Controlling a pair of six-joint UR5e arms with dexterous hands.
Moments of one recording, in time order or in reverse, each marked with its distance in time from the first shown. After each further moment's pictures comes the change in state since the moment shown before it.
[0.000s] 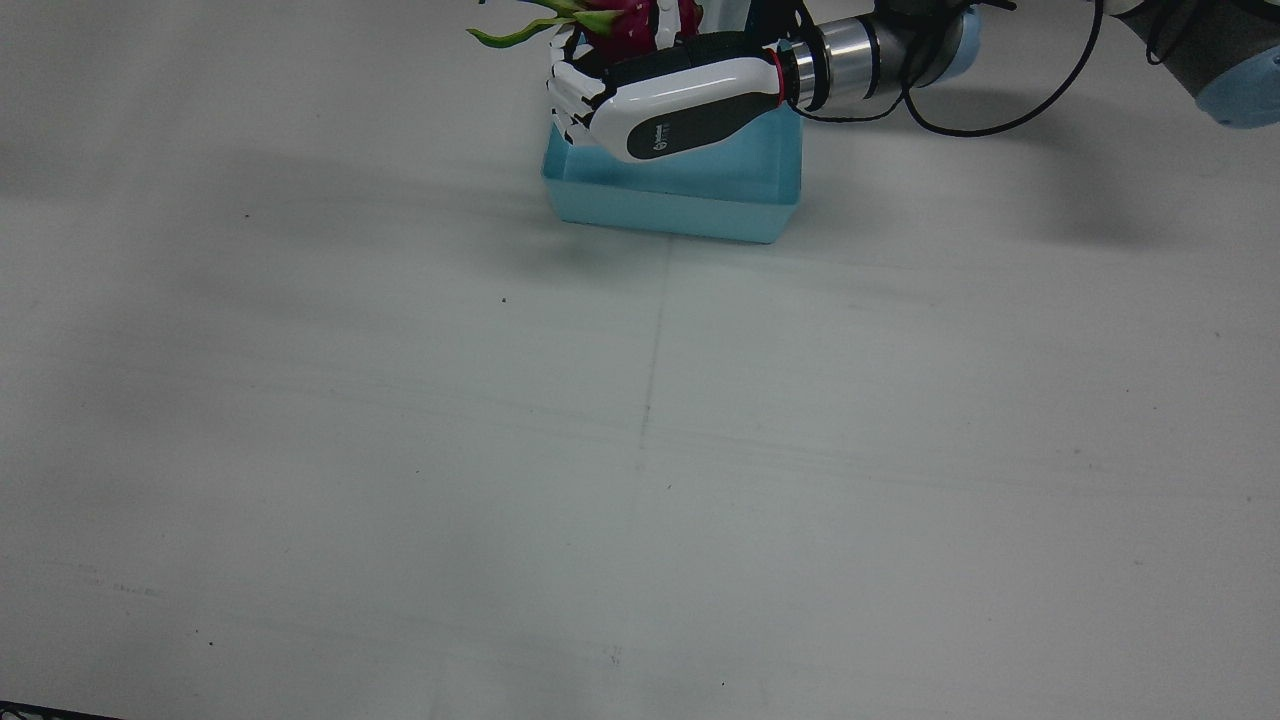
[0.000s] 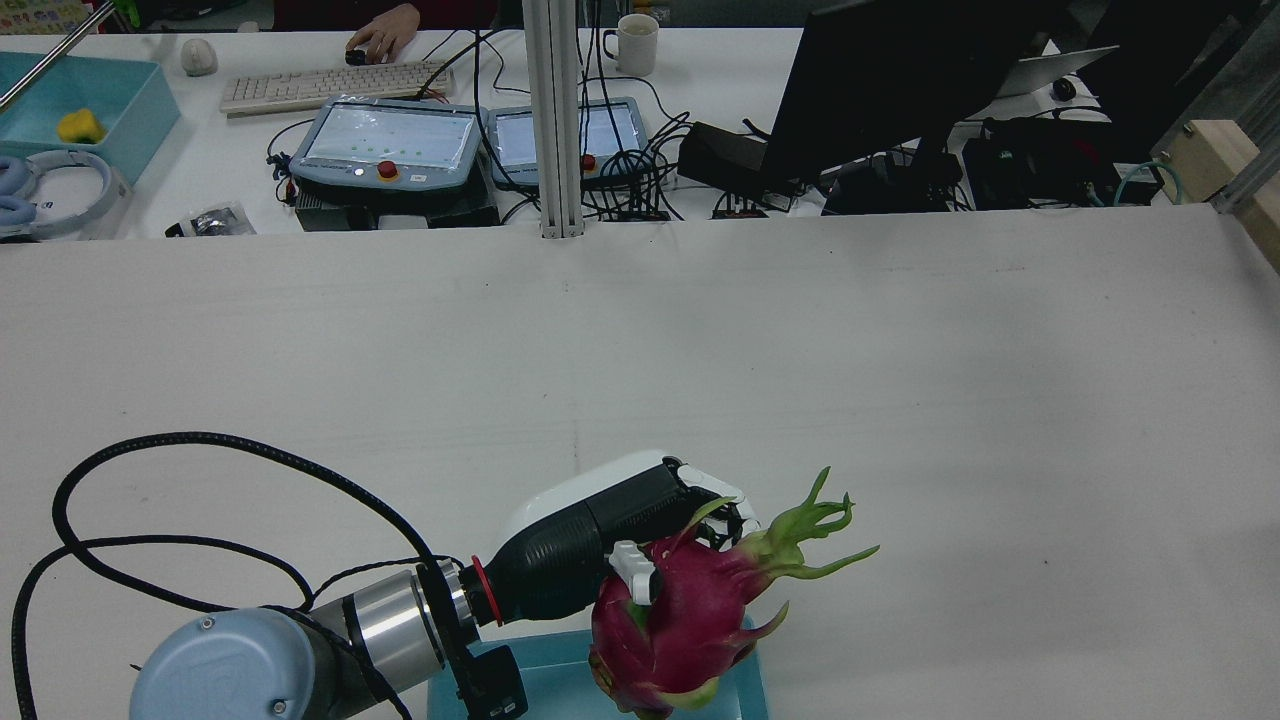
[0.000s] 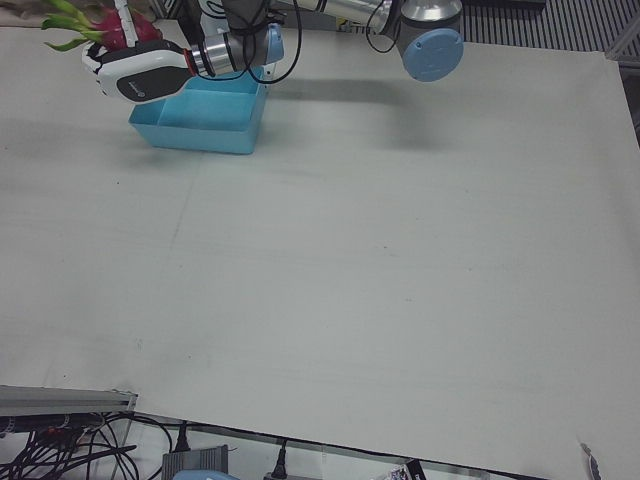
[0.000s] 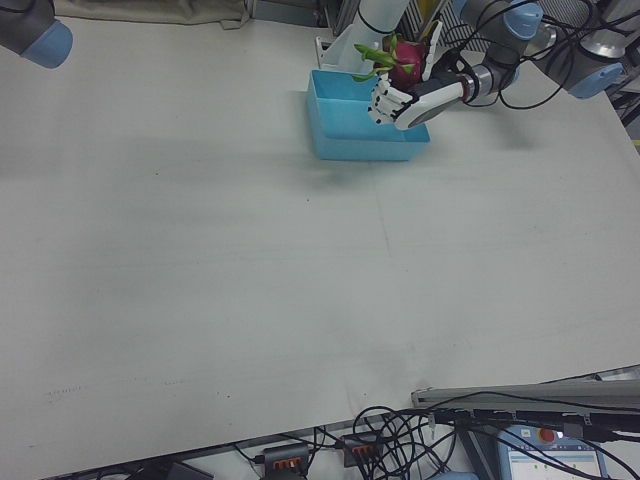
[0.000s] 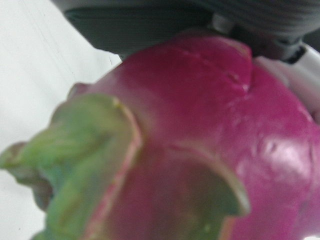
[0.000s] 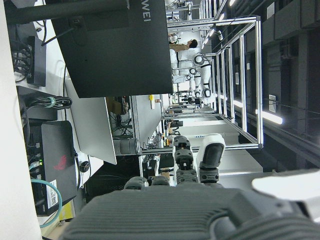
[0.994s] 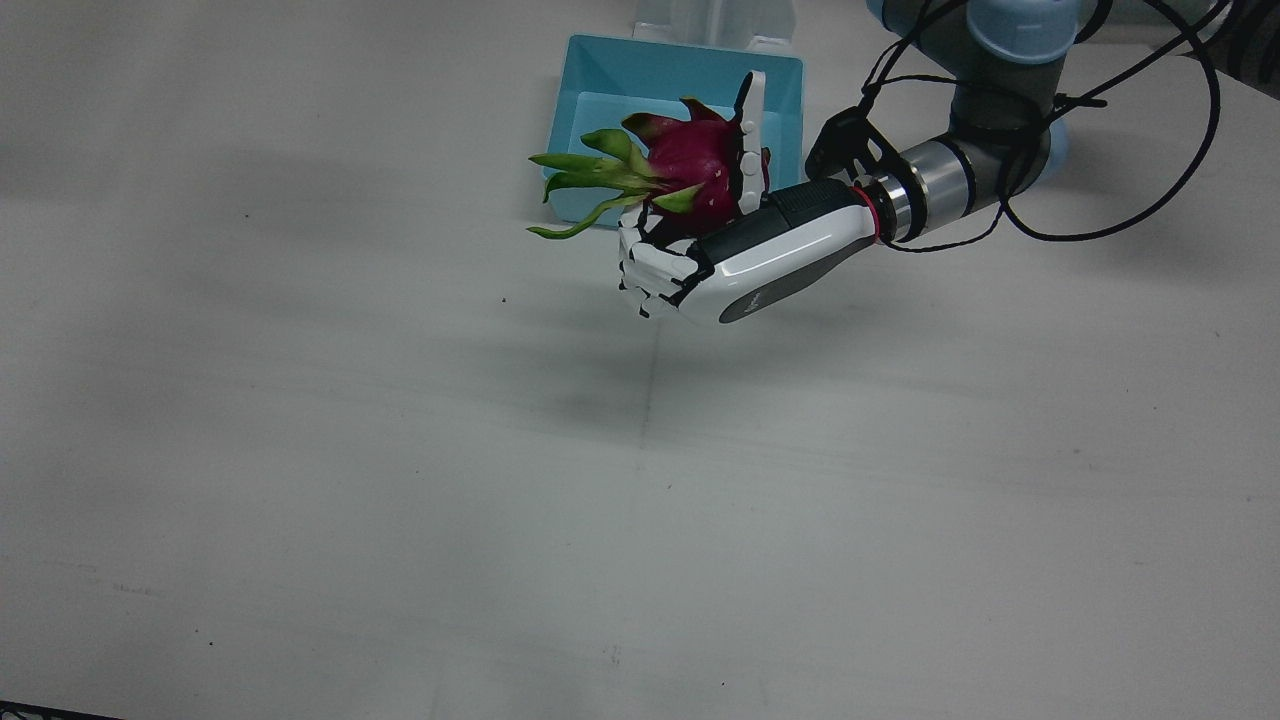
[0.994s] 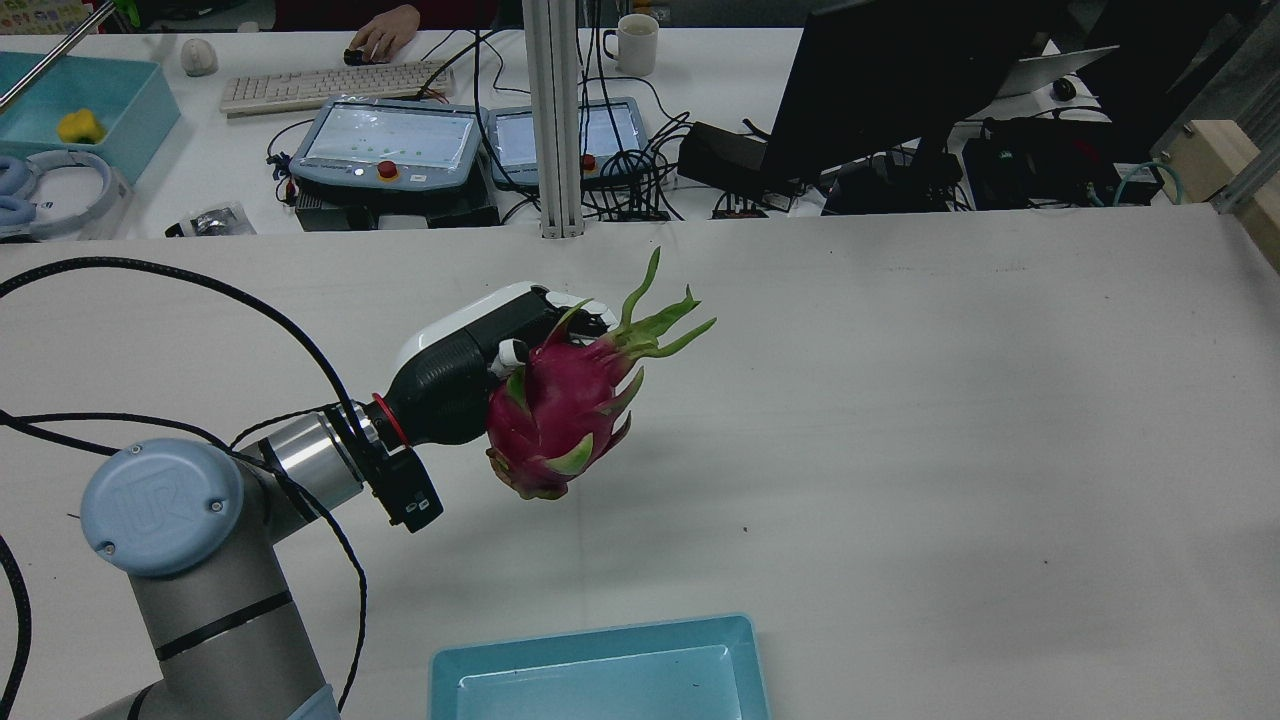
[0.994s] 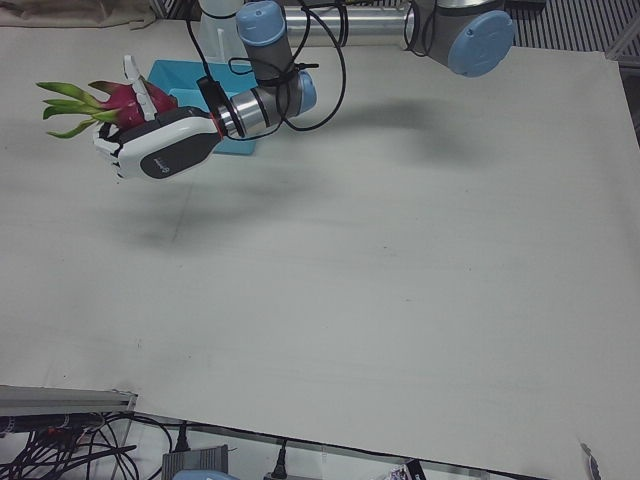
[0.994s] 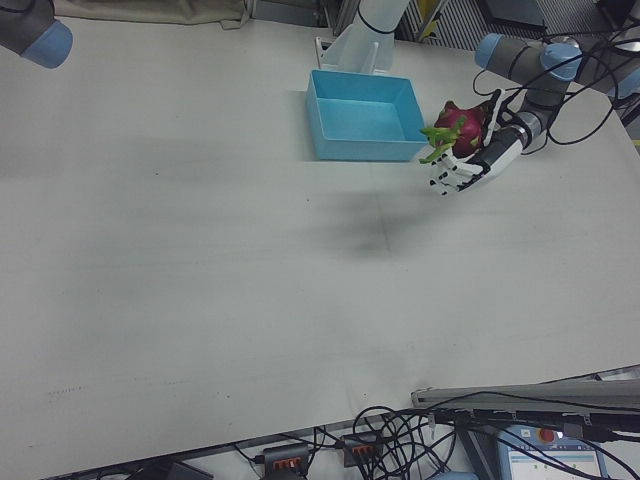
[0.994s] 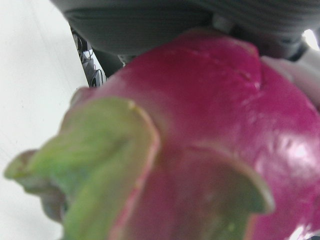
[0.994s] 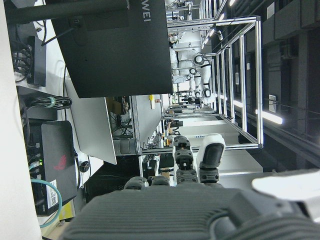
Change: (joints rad) left arm -0.244 0.041 0.124 -0.126 0.003 -0.094; right arm 0.000 0.000 0.000 0.000 0.000 0.000
